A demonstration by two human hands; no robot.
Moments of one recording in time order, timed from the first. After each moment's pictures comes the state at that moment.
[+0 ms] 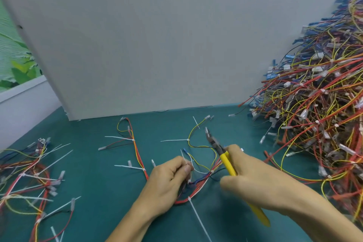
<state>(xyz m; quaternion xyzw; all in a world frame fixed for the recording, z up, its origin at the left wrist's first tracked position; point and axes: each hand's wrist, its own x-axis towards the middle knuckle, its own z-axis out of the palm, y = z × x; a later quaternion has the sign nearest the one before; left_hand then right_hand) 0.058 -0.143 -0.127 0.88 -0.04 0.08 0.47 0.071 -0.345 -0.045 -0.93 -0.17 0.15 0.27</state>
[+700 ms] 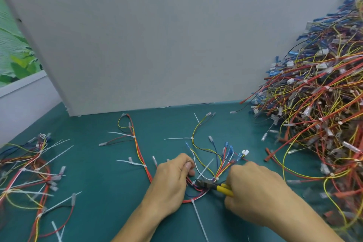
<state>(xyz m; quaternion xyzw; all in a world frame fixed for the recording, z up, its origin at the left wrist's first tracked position) 0.058 -0.153 -0.132 0.91 -0.02 0.10 0.40 0.062 -0.332 -0.070 -0.98 -0.19 0.08 0.01</state>
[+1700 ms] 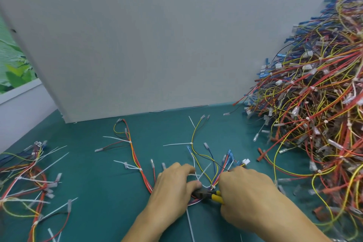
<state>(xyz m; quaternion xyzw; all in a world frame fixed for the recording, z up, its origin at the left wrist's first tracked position) 0.059 -0.170 -0.133 0.97 -0.01 0.06 0.24 0.055 -0.330 -0.069 -0.97 -0.21 0.08 0.00</state>
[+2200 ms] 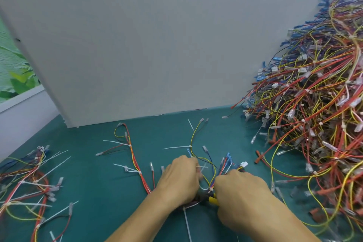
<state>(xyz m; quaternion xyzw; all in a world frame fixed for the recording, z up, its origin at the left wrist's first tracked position) 0.085 -0.185 -0.112 0.99 -0.01 0.00 0.17 0.056 -0.327 -0.070 -0.97 -0.20 0.10 -0.03</state>
